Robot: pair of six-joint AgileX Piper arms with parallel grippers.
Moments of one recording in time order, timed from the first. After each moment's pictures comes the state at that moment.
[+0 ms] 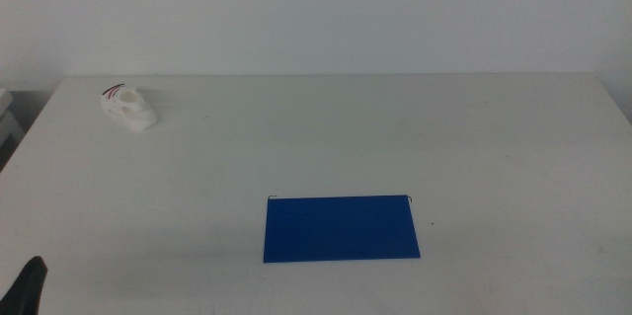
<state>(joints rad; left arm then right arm) -0.05 0.00 0.03 0.04 0.09 0.04 -0.04 -0.01 0.03 -0.01 0.24 -0.06</state>
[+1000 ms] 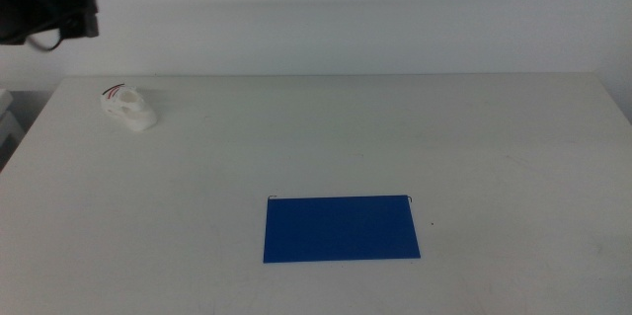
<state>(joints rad) -0.05 1.37 -1.32 0.06 0.75 -0.17 -0.04 -0.01 0.03 -0.01 0.24 -0.06</state>
